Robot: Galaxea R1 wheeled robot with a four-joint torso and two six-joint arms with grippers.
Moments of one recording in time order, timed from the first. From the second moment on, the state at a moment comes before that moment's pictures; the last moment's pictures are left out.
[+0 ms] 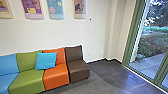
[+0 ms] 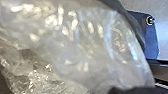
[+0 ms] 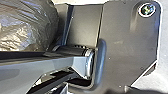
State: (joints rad) left arm 1.47 3.00 -2.72 -0.30 0.10 0.31; right arm -1.53 3.04 -2.68 -0.17 -0.08 0.11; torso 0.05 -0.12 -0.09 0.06
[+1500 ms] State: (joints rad) left arm 1.48 3.00 -2.72 -0.30 0.05 0.31; right arm -1.55 3.07 -2.70 -0.10 -0.05 0.14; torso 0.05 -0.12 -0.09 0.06
